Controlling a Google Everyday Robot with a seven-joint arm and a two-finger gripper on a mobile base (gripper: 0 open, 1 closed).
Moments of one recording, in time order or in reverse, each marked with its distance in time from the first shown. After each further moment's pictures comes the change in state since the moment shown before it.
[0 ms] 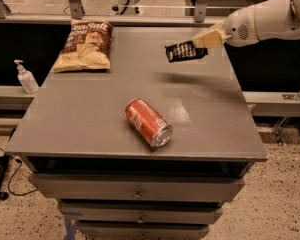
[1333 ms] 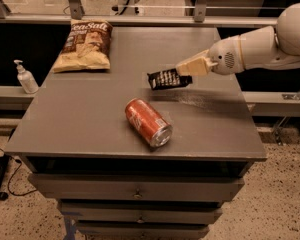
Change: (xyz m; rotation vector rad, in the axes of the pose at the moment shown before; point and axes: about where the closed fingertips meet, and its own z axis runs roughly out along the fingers) arm 0.034 0.084 0.031 -0.167 -0.003 0.123
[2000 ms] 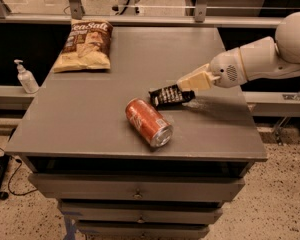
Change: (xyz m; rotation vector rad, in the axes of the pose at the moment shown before) arm 0.038 0.021 -0.004 -0.050 0.084 0.019
